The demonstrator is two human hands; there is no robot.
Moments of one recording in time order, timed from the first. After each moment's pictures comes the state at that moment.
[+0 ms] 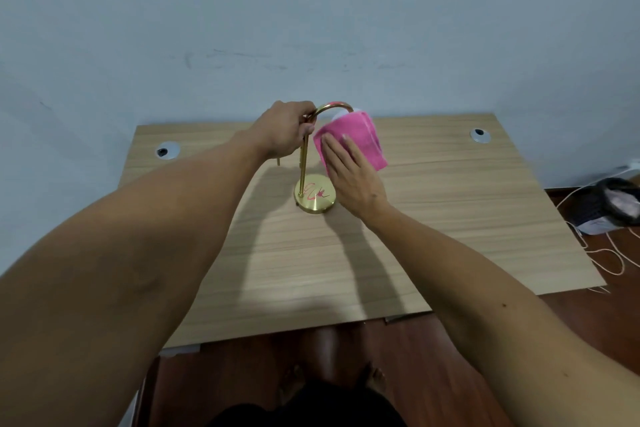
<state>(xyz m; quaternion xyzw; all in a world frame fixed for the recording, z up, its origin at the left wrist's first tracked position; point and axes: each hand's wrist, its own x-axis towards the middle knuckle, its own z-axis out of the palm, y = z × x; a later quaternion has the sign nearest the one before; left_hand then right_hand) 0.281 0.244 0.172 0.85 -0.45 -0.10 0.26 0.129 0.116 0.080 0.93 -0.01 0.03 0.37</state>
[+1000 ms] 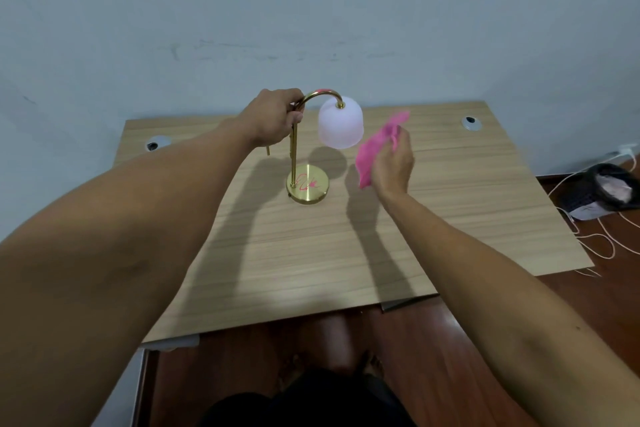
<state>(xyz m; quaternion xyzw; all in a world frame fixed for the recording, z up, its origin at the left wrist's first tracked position) 0.281 0.244 0.170 0.85 -0.44 -0.11 0.27 0.100 0.088 0.098 0.69 -0.43 0.34 -0.47</state>
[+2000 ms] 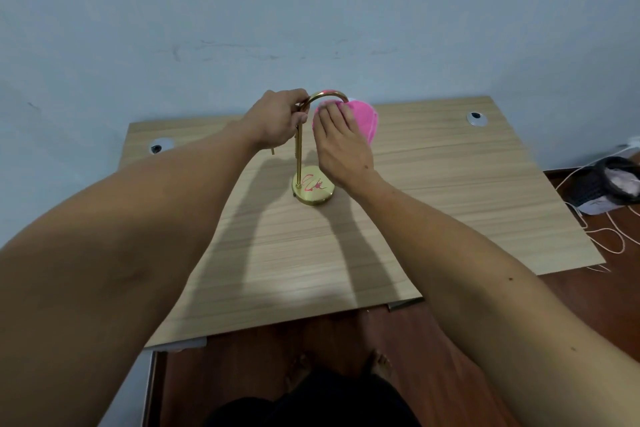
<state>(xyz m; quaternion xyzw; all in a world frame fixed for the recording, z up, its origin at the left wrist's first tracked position) 0.282 0.245 0.165 0.84 -0.47 -0.08 0.25 0.154 0.125 0.103 0.97 -0.09 0.14 0.19</state>
